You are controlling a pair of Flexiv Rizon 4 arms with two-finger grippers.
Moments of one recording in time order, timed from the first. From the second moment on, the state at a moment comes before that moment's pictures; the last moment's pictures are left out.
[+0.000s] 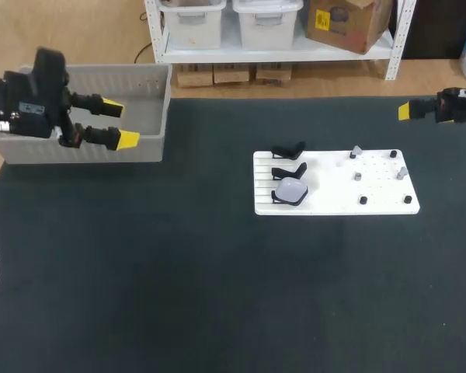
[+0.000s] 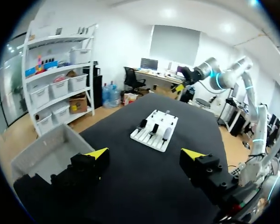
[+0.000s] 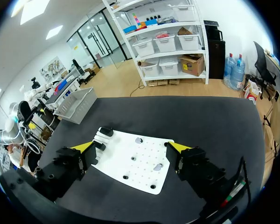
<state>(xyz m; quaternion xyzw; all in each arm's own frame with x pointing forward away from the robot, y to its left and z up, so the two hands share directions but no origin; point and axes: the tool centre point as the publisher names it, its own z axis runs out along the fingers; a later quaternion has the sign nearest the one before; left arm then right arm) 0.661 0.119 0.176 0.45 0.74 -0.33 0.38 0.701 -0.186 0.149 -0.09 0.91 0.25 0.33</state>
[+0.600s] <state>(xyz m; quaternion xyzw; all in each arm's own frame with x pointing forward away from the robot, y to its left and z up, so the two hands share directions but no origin) 0.653 0.102 0.168 0.49 0.69 -0.39 0.36 0.701 -0.185 0.149 -0.09 0.91 0.25 0.33</state>
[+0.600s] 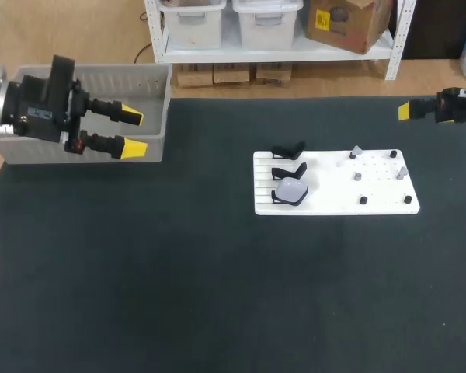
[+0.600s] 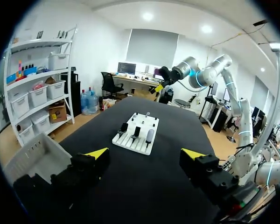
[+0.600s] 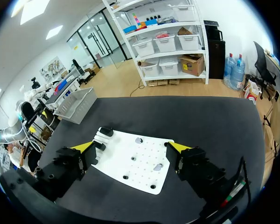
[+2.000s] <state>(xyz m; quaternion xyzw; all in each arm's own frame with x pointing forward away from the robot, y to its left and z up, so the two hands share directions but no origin) 0.639 -0.064 0.064 0.63 0.57 -0.41 0.33 0.701 -0.185 0.149 -0.09 0.91 0.25 0.33</state>
